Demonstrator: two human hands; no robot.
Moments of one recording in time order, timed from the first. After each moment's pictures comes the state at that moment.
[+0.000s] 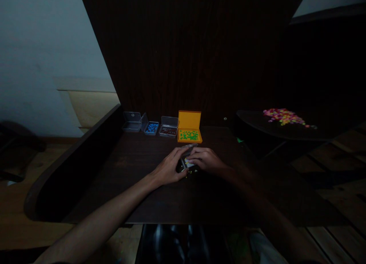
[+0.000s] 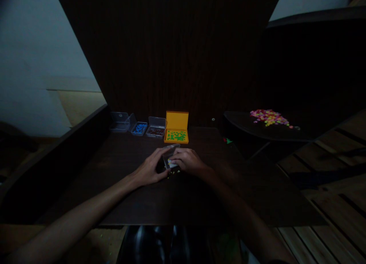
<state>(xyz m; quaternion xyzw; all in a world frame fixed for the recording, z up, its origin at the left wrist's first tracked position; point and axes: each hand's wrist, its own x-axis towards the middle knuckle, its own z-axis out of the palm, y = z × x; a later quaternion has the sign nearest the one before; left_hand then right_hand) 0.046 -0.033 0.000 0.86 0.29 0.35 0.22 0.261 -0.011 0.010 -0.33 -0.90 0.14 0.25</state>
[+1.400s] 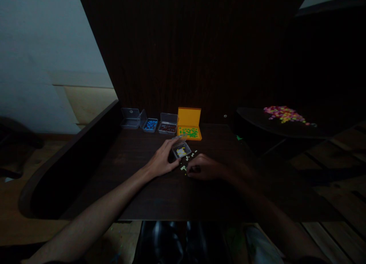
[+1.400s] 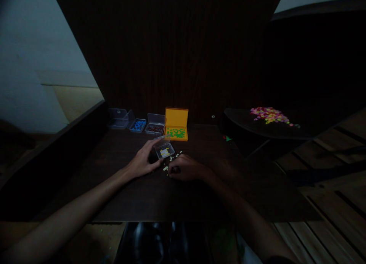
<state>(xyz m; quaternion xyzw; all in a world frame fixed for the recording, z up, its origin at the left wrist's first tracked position) 0.028 -0.020 0.000 0.84 0.36 0.36 0.18 0.257 -0.030 0.015 -0.30 -0.92 0.24 0.11</state>
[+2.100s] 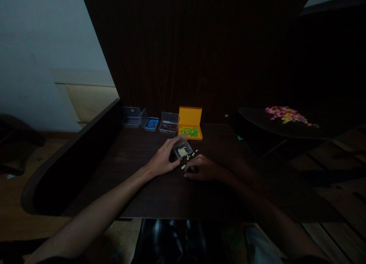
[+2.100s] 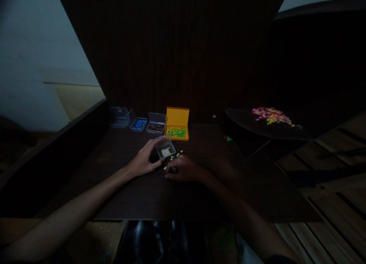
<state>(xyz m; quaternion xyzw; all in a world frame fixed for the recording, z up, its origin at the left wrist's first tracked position) 0.029 -0.020 0.000 0.85 0.35 0.37 0.17 0.251 -0.034 0.007 -0.32 -0.90 0.25 0.15</state>
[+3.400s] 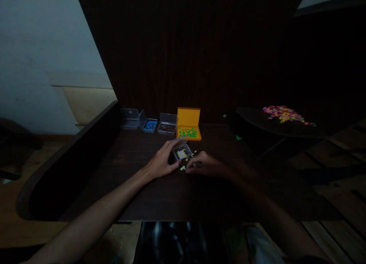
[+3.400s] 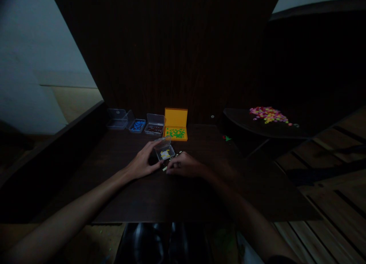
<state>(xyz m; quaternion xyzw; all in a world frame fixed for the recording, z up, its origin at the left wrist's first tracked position) 0.028 -0.022 0.001 0.85 0.34 0.36 0.18 0.259 -0.027 0.017 -0.32 -0.87 0.34 0.17</state>
